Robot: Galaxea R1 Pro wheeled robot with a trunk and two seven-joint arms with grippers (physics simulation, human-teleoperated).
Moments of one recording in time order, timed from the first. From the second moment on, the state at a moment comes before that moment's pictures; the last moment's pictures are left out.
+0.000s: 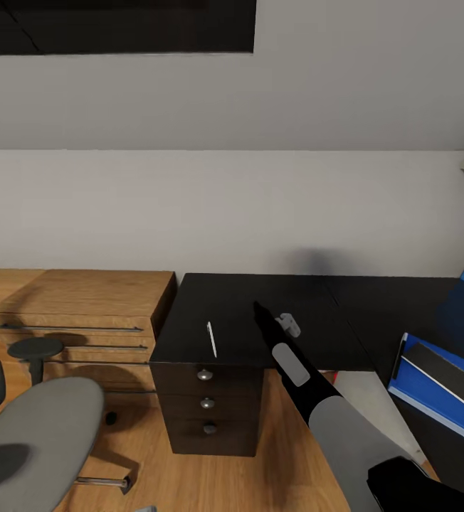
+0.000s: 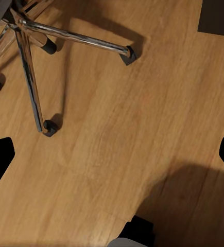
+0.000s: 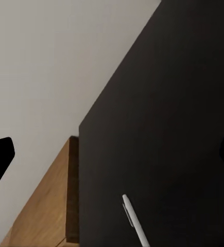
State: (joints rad) left arm -0.22 0.01 -0.66 -0.50 0.70 -0.07 0.72; right arm -0.83 0.17 0.21 -0.59 -1.08 -0.14 -0.05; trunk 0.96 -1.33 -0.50
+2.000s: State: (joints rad) left arm -0.22 0.01 -0.66 -0.50 0.70 -0.07 0.72; right arm -0.83 0.17 0.59 -0.74 -0.50 0.24 -0.50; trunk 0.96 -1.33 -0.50
